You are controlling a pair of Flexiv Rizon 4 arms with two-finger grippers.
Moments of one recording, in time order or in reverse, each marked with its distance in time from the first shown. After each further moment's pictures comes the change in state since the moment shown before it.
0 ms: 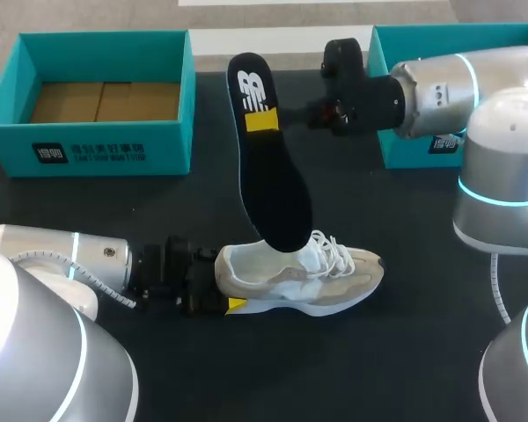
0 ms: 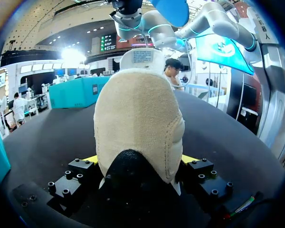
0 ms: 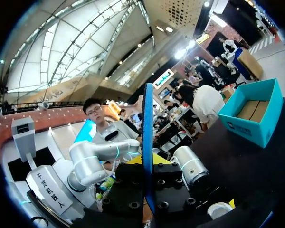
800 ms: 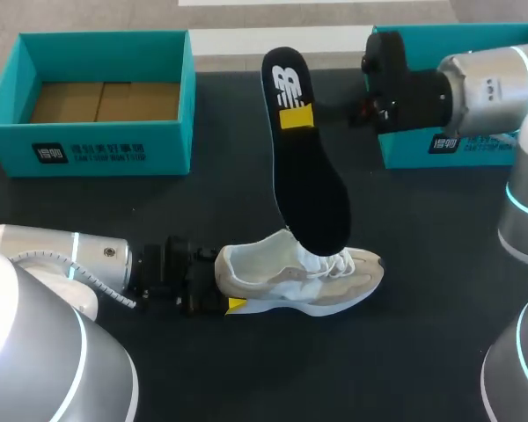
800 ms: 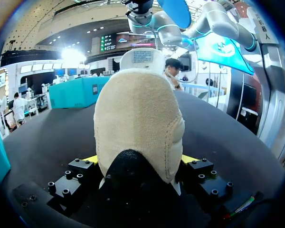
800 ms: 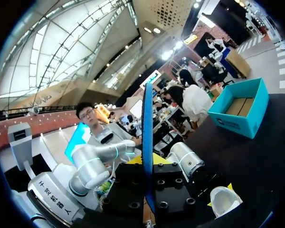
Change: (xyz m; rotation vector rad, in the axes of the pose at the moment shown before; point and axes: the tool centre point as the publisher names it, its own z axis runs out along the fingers) left arm 0.000 0.000 0.000 0.000 0.000 0.000; right arm 0.037 -0.003 -0.036 -0.015 -0.119 0.047
